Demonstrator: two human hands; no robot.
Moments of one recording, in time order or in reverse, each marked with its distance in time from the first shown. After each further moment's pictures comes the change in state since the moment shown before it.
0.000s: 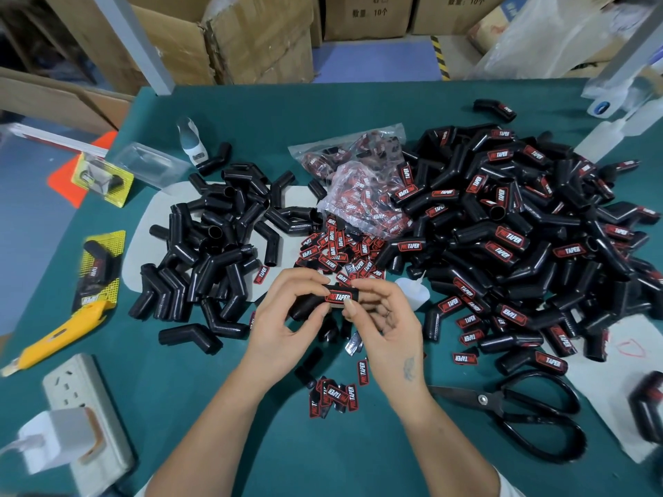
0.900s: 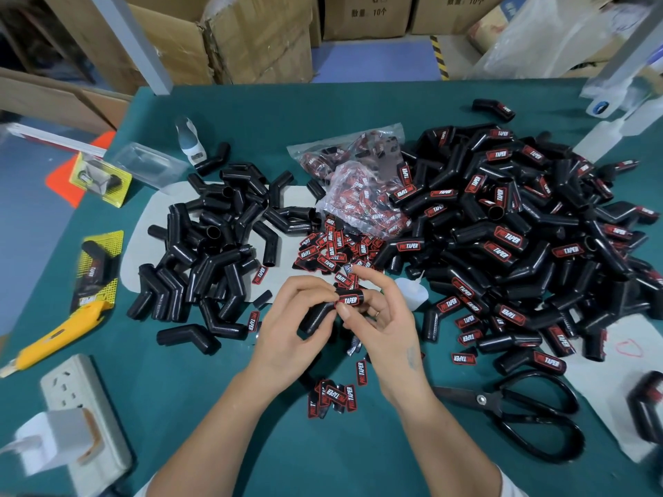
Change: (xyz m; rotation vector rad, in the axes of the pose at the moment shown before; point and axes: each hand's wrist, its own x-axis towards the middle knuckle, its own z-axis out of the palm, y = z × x) left_hand -0.007 0.004 0.011 0.102 -0.020 0.057; right_hand 0.005 0.006 -0.004 0.107 -0.117 0.125
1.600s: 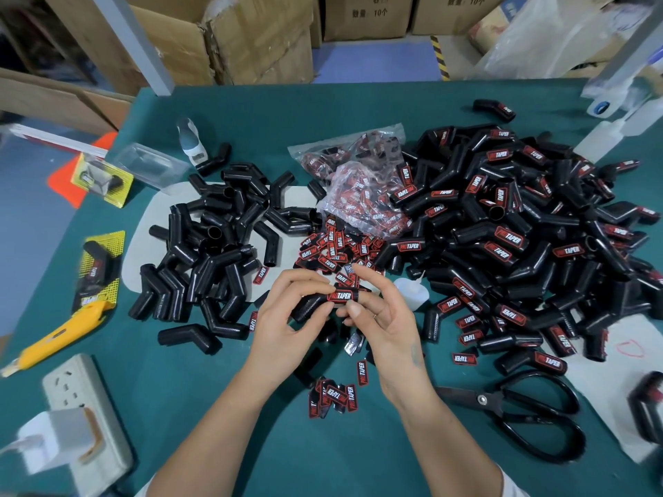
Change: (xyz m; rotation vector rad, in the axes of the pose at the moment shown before) left_hand 0.007 0.002 -0.006 -0.083 0.027 -0.117; right_hand -0.002 -0.003 -0.002 0.053 -0.040 -0.009
